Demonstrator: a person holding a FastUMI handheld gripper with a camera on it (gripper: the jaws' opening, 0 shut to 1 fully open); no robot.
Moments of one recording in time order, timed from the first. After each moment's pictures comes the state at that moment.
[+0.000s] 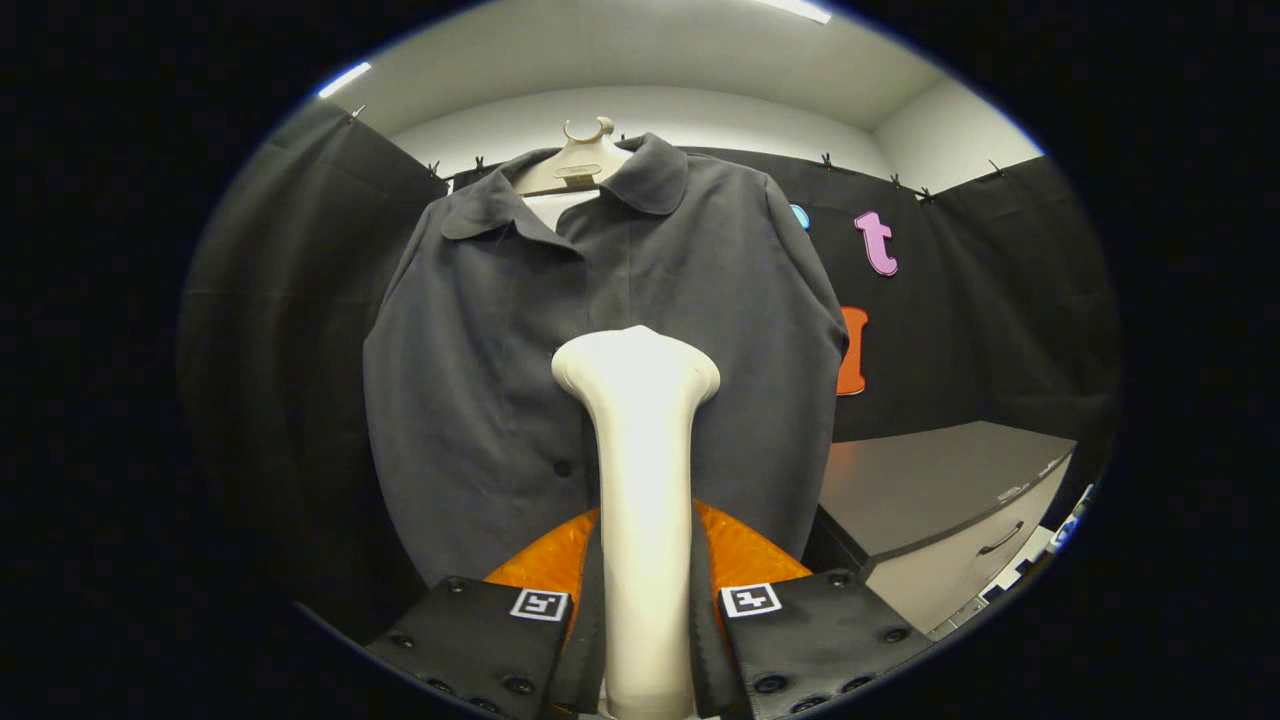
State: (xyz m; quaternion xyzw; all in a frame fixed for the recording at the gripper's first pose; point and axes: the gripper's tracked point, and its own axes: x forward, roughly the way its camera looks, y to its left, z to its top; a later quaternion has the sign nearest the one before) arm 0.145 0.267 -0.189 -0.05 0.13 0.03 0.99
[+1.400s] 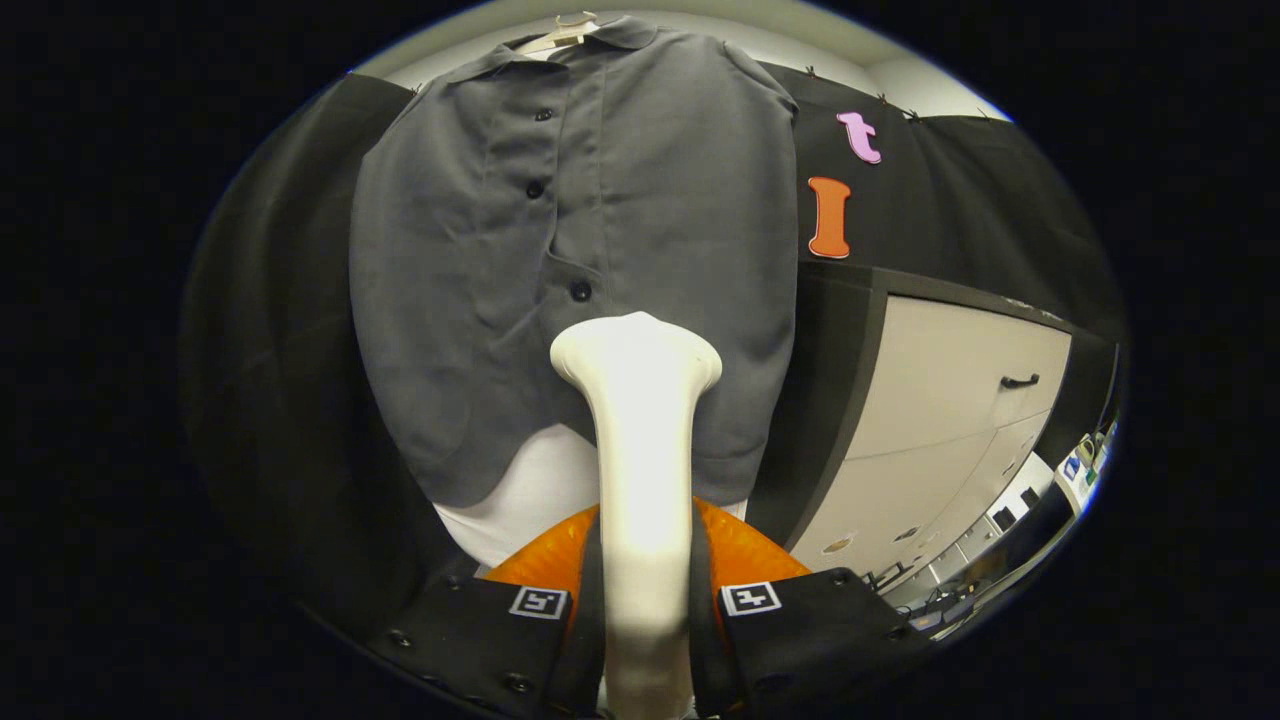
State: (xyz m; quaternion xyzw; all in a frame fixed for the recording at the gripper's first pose) arm 0.039 0.223 -0.372 -0.04 0.30 -0.01 0.95
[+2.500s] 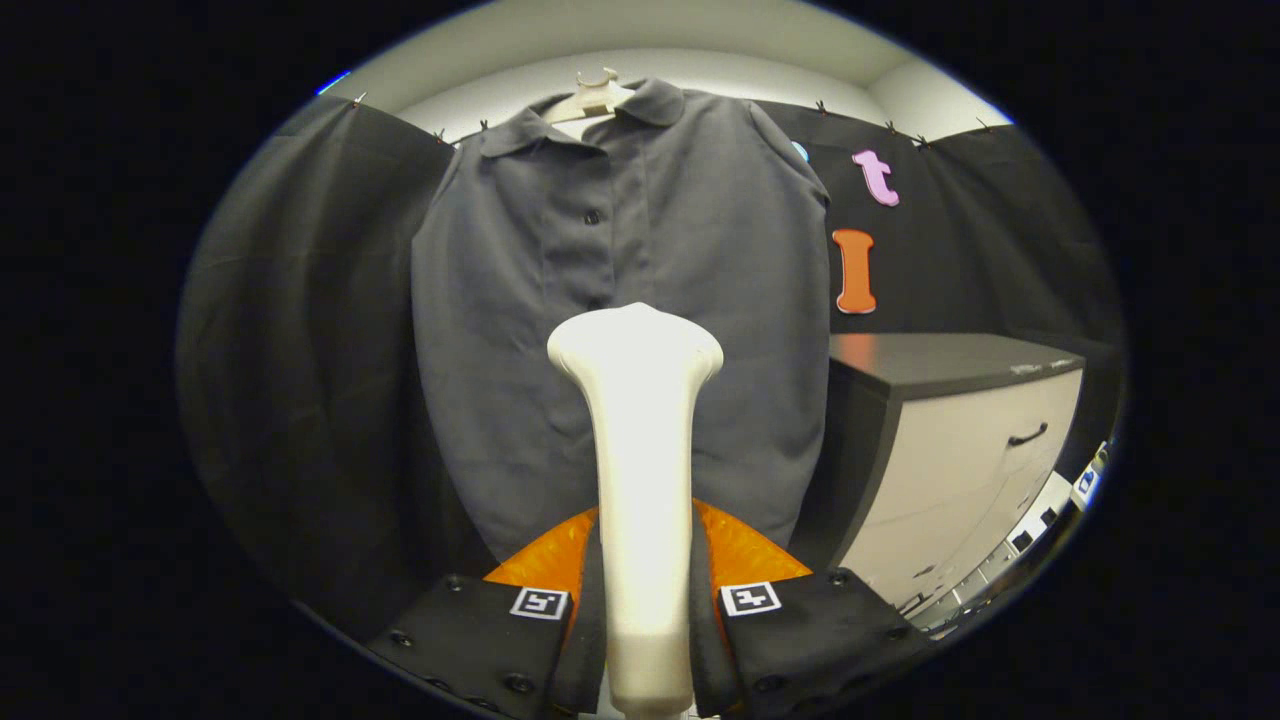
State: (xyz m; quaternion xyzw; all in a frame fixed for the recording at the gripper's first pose) arm 0.063 0.284 -0.257 -0.02 0.19 0.05 0.98
